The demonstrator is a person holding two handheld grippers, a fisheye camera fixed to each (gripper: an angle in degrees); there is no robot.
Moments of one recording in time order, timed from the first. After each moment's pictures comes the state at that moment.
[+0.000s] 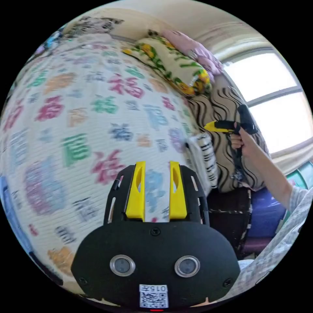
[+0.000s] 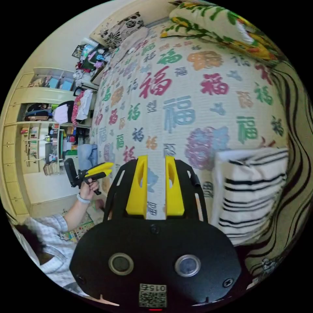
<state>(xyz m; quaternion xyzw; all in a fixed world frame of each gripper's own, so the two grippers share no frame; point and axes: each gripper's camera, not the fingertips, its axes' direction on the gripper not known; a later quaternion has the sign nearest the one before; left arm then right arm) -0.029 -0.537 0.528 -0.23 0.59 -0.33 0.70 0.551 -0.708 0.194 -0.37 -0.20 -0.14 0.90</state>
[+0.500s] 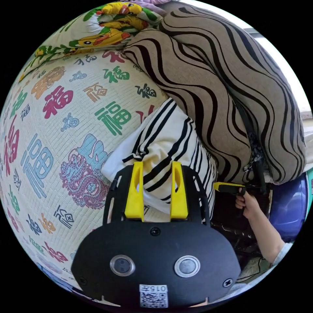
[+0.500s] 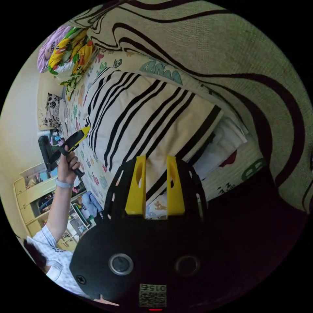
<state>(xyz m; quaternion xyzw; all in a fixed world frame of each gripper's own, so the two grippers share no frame) 0.269 -0.720 0.568 -0.28 0.61 -0.10 0.73 0.913 -0.545 0.183 -0.35 -0.14 0.22 0.90</state>
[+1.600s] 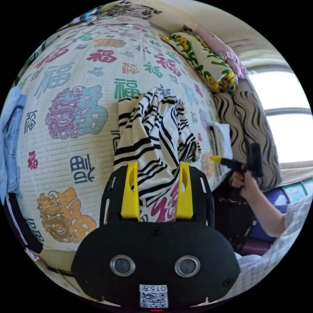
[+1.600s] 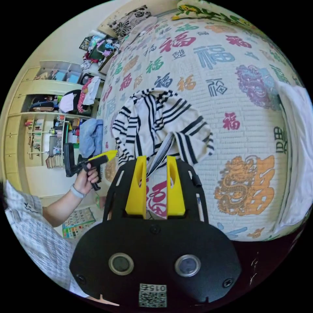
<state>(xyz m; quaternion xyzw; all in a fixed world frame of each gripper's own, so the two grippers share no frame) -0.013 -0.216 0.565 -0.35 0.46 -0.38 0.72 0.520 -0.417 0.239 -0.37 -0.26 -0.13 0.88</state>
